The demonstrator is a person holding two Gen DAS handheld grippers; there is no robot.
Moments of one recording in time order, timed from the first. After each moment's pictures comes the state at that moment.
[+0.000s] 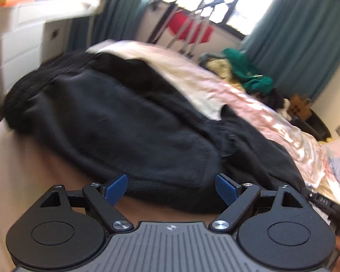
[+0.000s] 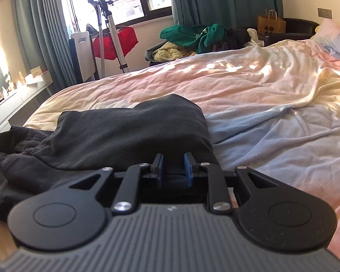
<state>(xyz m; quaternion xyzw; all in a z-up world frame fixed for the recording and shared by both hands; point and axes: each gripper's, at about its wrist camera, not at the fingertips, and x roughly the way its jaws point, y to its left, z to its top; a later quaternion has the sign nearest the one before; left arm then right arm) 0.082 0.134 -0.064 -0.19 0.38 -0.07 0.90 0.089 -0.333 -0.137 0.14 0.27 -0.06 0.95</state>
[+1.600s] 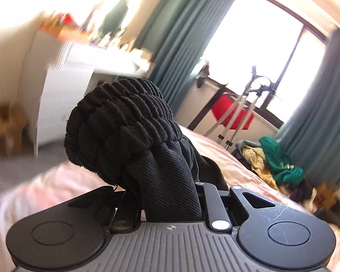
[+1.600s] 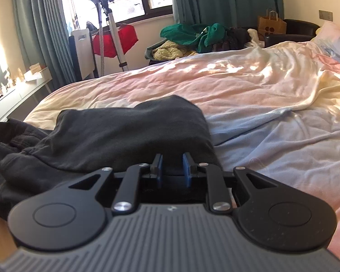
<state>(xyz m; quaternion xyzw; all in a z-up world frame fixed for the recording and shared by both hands) 0.136 0.173 -0.032 -0.21 0.17 0.07 0.96 0.090 -0.333 -0.130 0.13 0.26 -0.07 0.95</state>
